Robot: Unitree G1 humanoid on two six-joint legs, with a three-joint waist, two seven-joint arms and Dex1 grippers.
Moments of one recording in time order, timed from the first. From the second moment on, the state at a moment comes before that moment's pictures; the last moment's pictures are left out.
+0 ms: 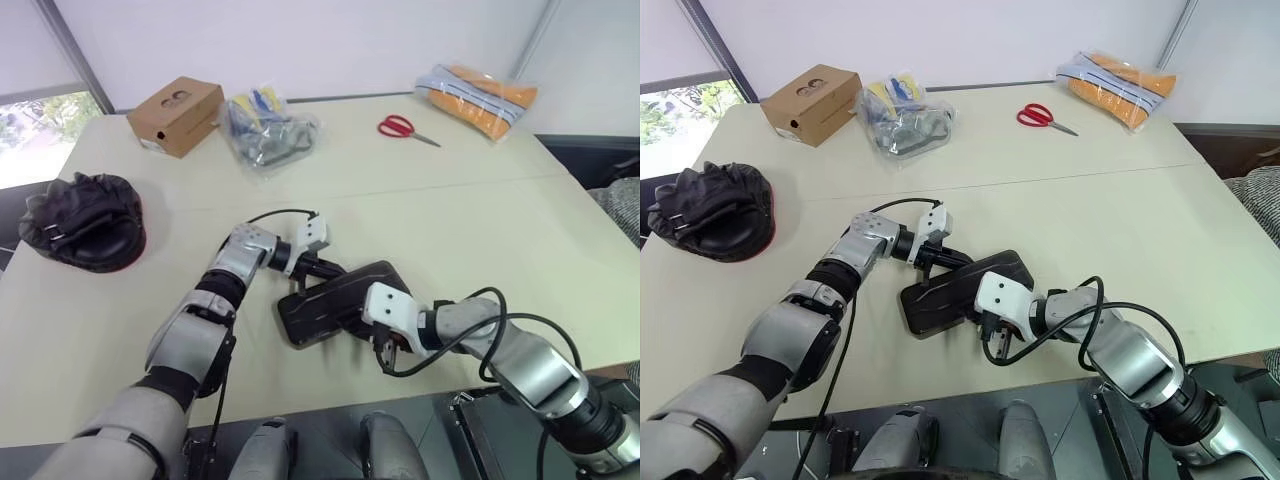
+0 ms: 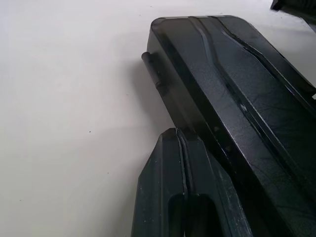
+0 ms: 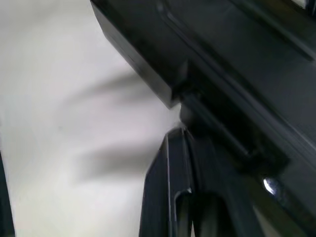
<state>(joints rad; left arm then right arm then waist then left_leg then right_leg) -1.00 0.18 -0.22 1.08 0.02 -0.07 -1.36 -0.31 -0.74 0.42 -0.55 0.18 0.85 0.80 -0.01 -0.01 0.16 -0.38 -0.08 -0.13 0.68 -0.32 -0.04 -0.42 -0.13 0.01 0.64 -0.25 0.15</state>
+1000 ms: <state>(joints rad) -0.86 0.43 -0.12 0.56 -0.19 0.30 -1.49 -0.26 -1.05 0.02 -0.78 0.33 0.91 0.91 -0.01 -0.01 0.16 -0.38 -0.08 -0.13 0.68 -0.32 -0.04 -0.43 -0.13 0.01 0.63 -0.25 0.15</state>
